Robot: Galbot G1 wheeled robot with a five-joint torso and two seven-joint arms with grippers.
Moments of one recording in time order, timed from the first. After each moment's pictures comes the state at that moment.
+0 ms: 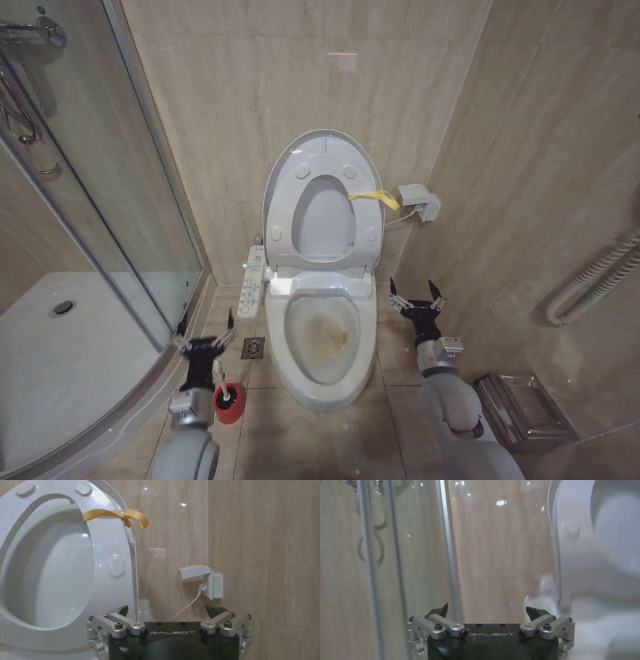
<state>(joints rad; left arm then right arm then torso) 1.39 -1.40 -0.48 -1.73 0.02 -0.35 -0.31 -1.21 1.38 0.53 1.83 0.19 0.06 0.15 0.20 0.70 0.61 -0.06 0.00</state>
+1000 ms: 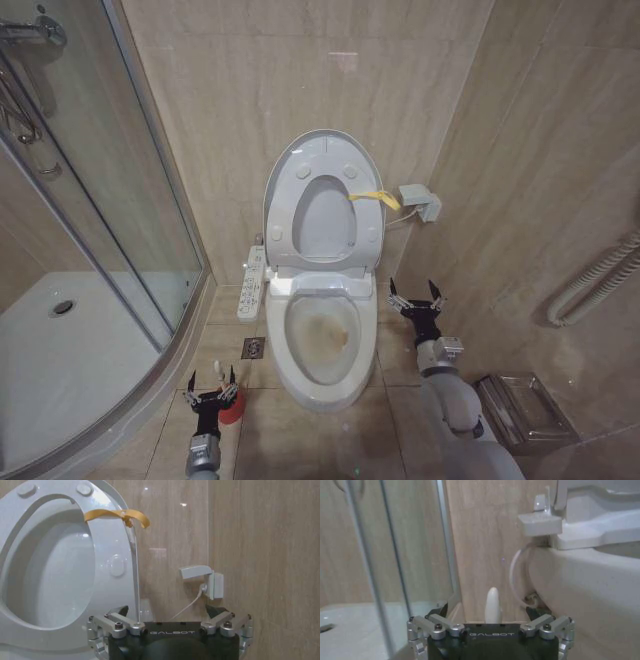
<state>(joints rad) 1.17 -1.42 -0.43 -1.09 -0.04 -0.58 -0.23 -1.21 1.38 0.53 1.83 0.19 0.06 0.15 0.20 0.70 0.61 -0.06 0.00</state>
